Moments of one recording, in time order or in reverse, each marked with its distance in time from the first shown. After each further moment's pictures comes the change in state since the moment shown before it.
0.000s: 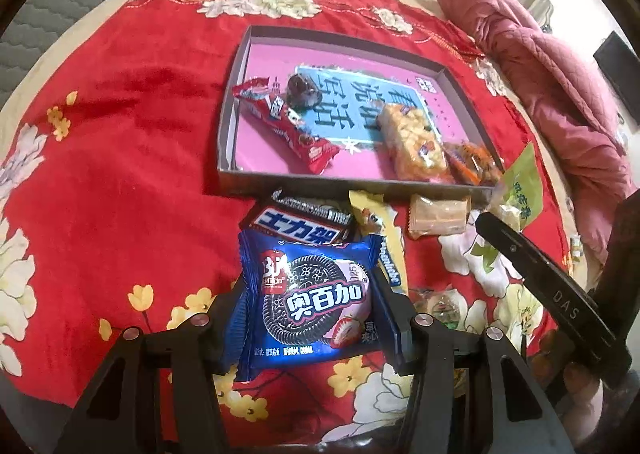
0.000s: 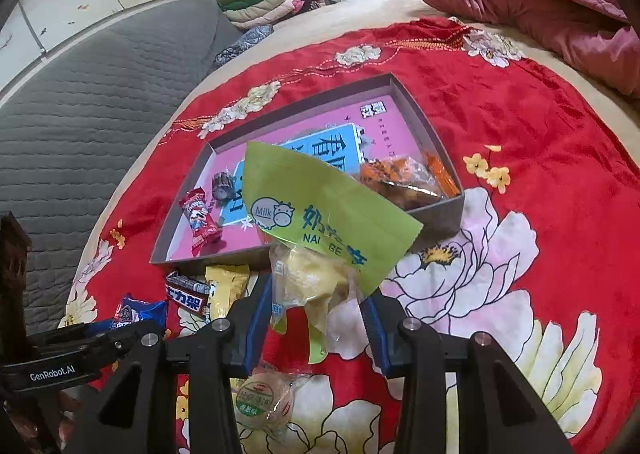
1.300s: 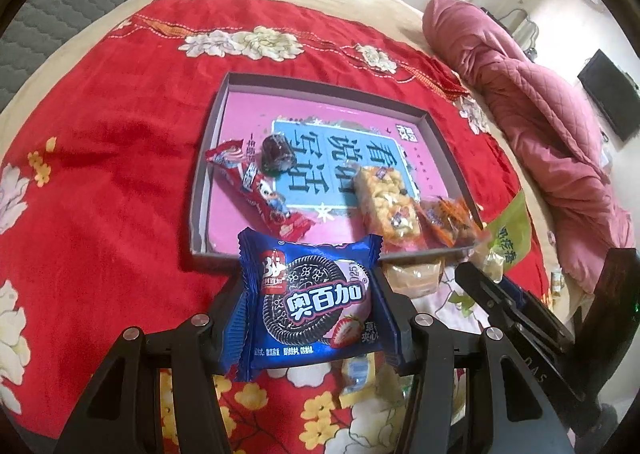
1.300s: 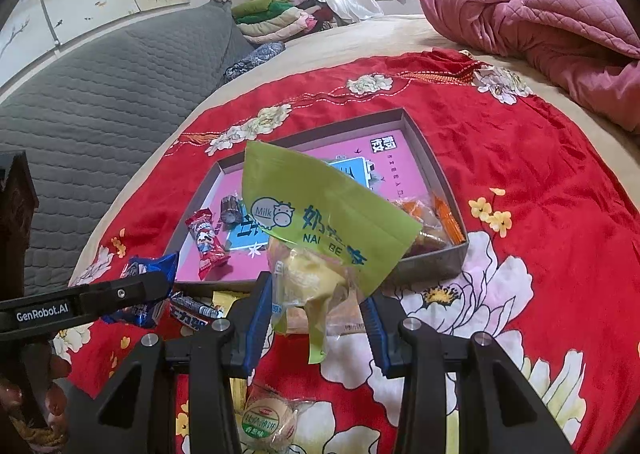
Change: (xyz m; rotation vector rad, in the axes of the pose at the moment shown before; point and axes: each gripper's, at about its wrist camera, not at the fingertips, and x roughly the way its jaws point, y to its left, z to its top) left arm 0.000 -0.011 0.042 -0.008 -0.098 -0.070; right arm -0.007 0.010 0.014 -0.064 -0.075 -0.015
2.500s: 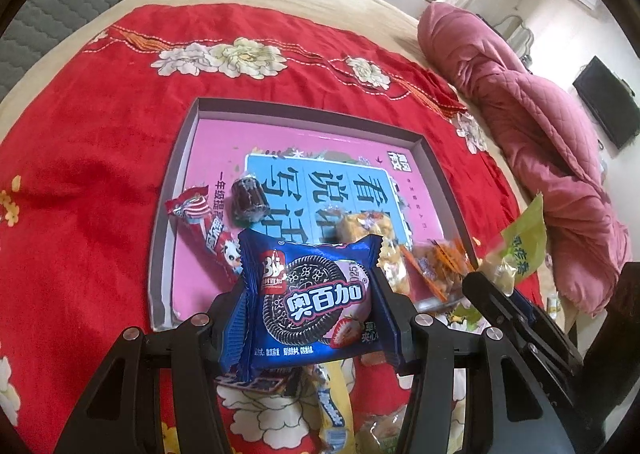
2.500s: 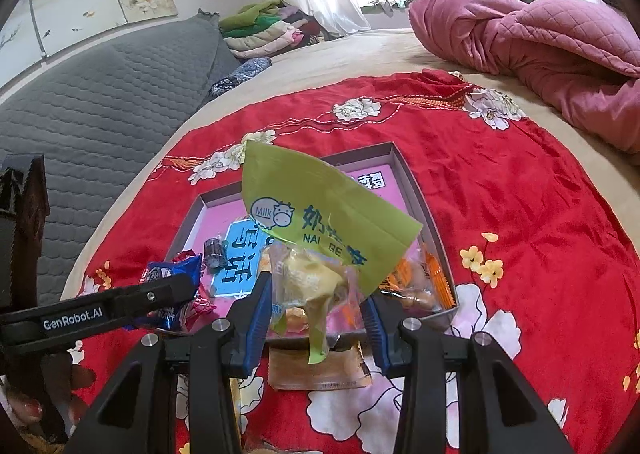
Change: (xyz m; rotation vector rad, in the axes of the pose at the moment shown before) left arm 0.031 -0.012 0.040 -0.009 -0.021 -0.032; right arm 0.010 -0.002 0.037 0.011 -0.046 -0.056
